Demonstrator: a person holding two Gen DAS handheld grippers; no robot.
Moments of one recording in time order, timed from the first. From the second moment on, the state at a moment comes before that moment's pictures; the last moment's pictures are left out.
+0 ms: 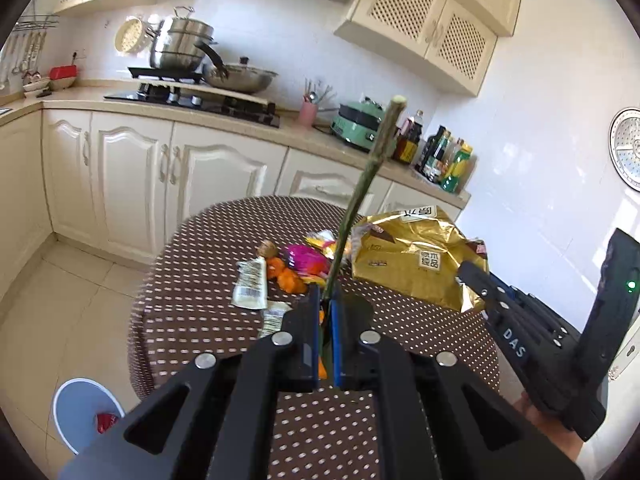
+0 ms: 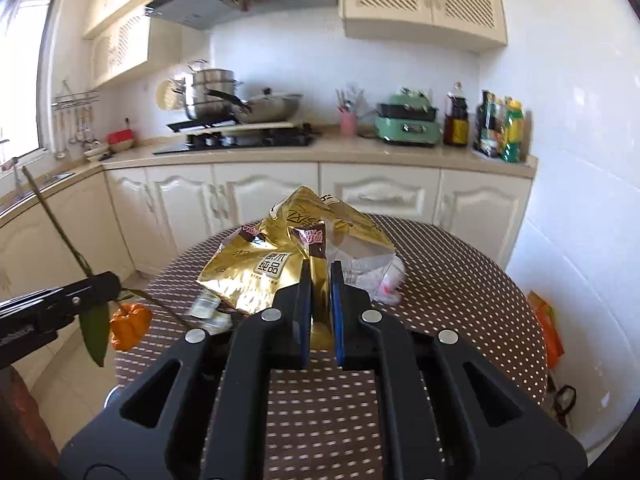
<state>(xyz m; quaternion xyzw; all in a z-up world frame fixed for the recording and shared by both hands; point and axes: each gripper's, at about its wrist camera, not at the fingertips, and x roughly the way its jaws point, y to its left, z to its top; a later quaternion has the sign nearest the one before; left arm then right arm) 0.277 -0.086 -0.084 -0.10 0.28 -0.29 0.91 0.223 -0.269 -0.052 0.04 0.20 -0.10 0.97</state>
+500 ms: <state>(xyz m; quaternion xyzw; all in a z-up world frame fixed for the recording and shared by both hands) 0.257 0.091 -0.109 -0.13 0.28 -0.14 0.94 0.259 -0.085 -0.072 -0.02 0.22 0.08 0.97</state>
